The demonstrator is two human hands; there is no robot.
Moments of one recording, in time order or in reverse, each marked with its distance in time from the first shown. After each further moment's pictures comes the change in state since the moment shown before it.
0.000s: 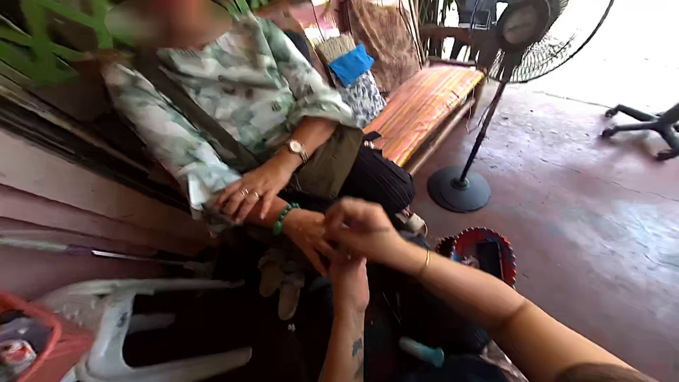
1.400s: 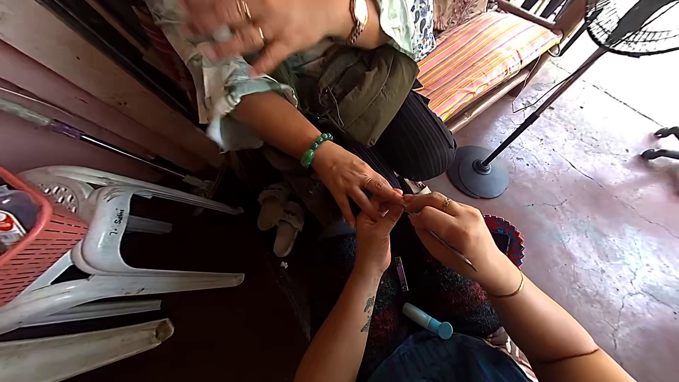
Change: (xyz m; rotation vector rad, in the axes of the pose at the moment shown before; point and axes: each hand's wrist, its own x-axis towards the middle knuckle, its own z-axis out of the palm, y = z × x) left_hand -0.001 0.000 0.001 -0.115 -0.003 -0.073; right_hand -0.064 -0.030 -0.036 -0.709 -0.242 -0.166
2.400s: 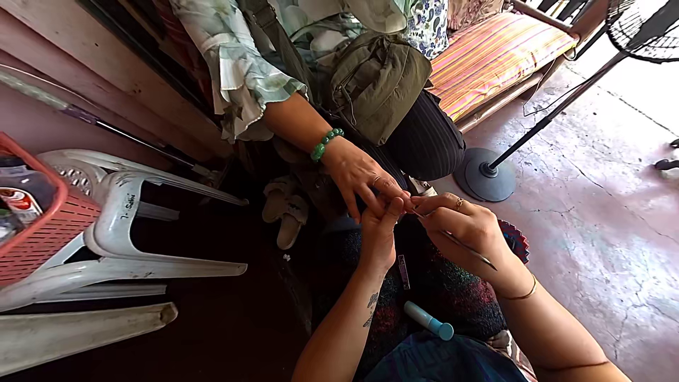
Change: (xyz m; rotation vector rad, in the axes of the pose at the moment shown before) left_hand -0.003 -0.001 0.002 -0.011 0.040 0.031; right_hand -0.003 0.005 -0.004 0.094 -0.030 0.002
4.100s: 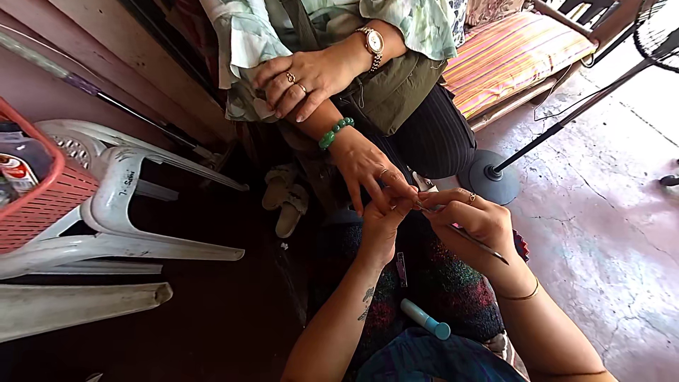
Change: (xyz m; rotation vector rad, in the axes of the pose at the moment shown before) left_hand 0.000 0.006 -0.006 0.004 -0.091 -0.021; right_hand 0.005 0.004 0.003 0.064 0.071 0.018
